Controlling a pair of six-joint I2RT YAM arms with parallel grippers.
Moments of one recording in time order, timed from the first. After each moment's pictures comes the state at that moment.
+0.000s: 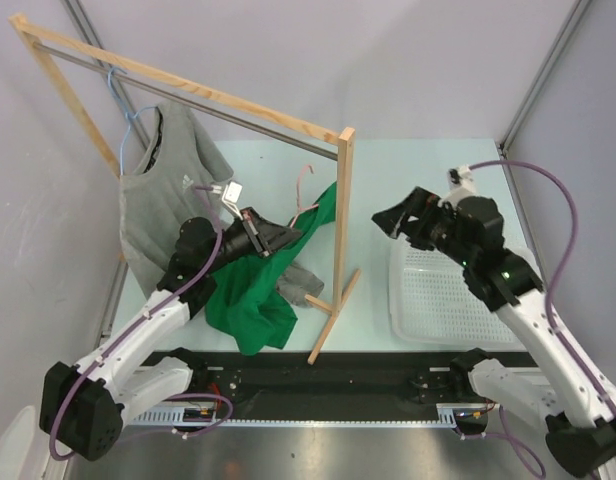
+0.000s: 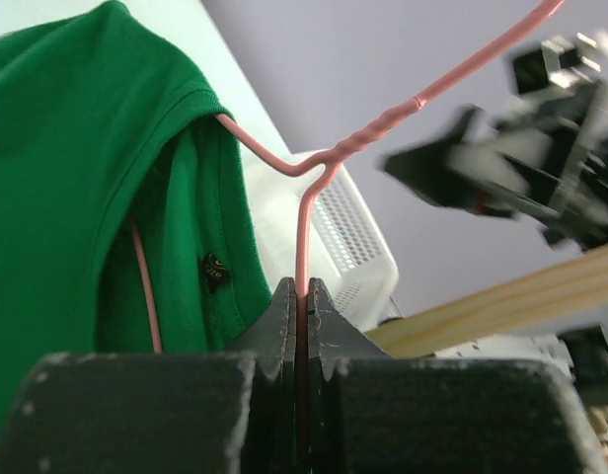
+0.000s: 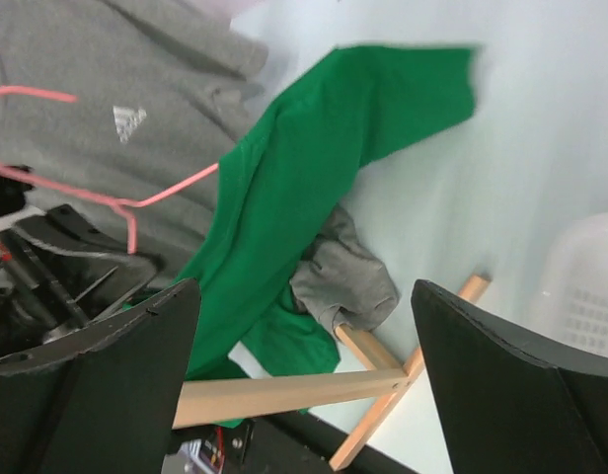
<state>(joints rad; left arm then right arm) -0.43 0.96 0.62 0.33 0.53 -0.88 0.48 0.83 1.00 -0.44 -0.07 0.75</state>
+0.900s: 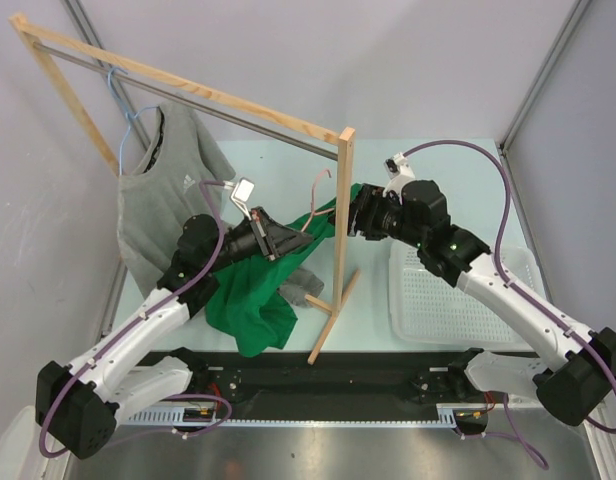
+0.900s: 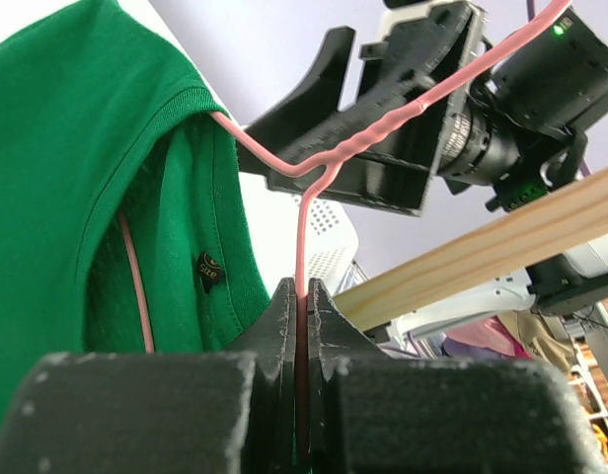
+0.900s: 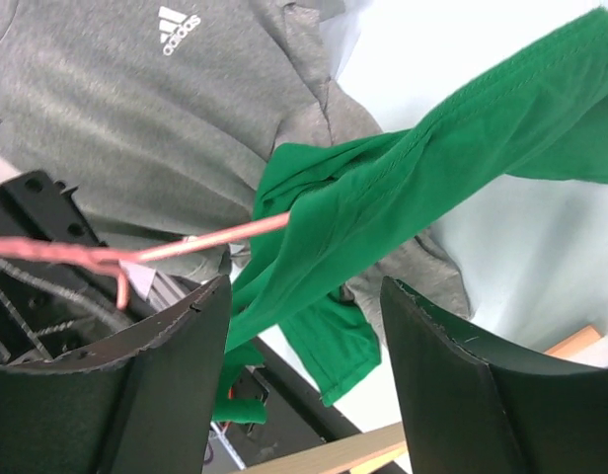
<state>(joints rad) -0.53 0.96 0.71 0.27 0.57 -0.88 0.64 1.17 1.08 -0.21 -0.18 0.71</state>
